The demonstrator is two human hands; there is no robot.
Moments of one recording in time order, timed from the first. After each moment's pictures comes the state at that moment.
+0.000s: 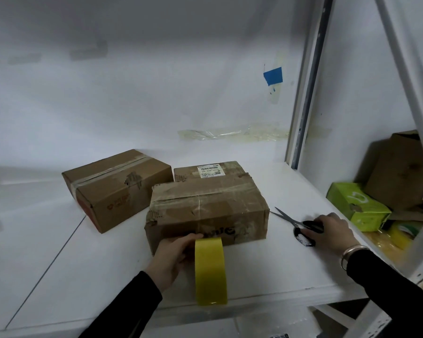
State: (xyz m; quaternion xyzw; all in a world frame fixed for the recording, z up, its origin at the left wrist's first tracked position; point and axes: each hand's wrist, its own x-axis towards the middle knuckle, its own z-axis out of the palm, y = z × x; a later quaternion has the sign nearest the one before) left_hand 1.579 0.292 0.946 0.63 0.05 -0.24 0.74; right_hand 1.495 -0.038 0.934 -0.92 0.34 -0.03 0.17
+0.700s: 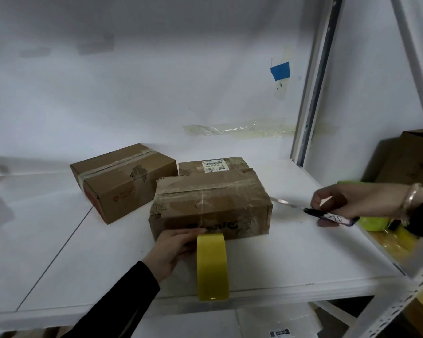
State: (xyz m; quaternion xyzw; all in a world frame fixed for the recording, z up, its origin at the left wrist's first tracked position) left_hand 1.575 0.300 0.954 0.64 0.01 -0.25 0.72; right_hand 1.460 -0.007 1.078 -0.90 0.06 0.21 0.39
